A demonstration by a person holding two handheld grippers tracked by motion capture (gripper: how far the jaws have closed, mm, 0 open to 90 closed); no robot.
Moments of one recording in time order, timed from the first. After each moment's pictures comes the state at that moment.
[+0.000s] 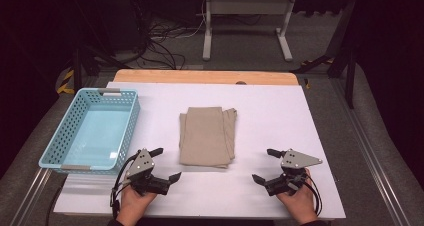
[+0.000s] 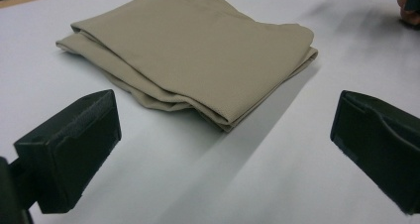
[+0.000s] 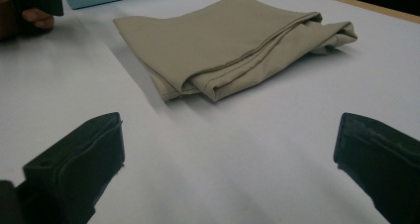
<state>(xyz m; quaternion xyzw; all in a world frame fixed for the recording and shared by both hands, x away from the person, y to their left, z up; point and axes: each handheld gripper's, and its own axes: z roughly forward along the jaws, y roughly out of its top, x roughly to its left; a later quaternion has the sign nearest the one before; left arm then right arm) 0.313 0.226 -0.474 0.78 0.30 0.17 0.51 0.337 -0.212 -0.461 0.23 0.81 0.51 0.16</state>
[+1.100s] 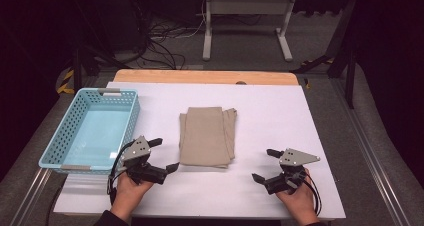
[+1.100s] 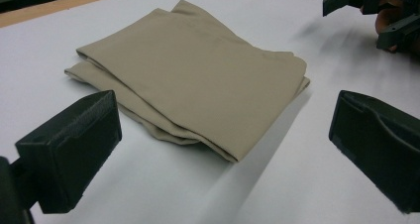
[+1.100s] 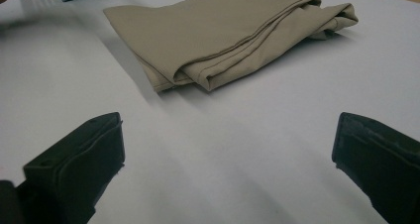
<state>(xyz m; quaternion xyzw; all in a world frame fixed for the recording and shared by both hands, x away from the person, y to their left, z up) 0.332 0.232 -0.438 0.79 0.29 0.16 0.52 0.342 -0.212 -0.464 0.25 0.82 0.50 0.15</state>
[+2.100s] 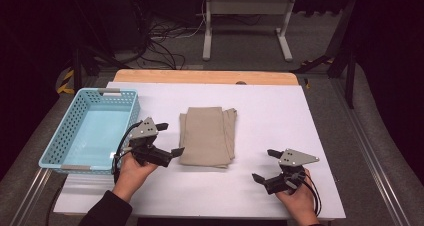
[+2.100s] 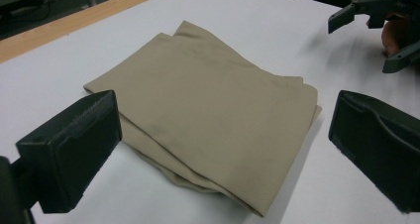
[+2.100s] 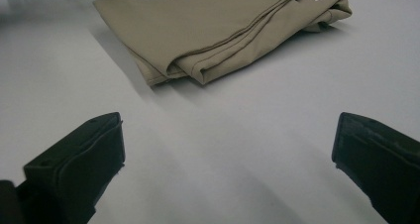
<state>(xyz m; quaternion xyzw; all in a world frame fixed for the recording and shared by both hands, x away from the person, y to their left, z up) 0.369 0.220 -0.405 0.81 0.27 0.15 0.50 0.341 -0.211 -0.465 0.26 0.82 0.48 0.15</state>
